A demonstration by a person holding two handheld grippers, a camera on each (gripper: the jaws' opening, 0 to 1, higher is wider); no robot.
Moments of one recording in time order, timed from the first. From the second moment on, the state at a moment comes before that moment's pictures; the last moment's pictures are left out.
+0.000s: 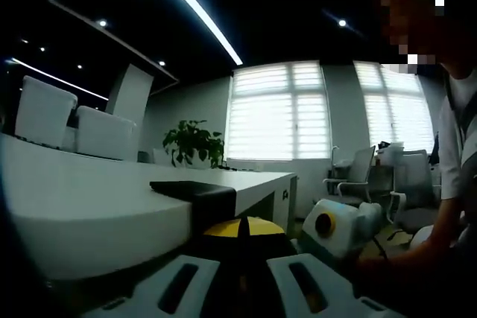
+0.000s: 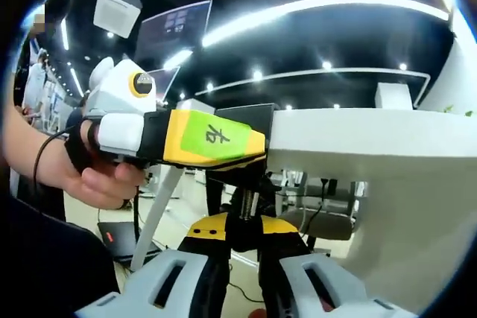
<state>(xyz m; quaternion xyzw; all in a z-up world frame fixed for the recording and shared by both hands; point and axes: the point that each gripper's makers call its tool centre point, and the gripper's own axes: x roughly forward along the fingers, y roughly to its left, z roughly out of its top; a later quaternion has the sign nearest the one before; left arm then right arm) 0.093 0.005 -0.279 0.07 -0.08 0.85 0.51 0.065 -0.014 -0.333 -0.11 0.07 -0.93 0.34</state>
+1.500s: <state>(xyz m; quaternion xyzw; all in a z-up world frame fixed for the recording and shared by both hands) 0.094 0.004 -0.278 0.07 -0.09 0.85 0.51 0.055 -0.028 -0.348 -0.08 0.06 -0.91 0.40</state>
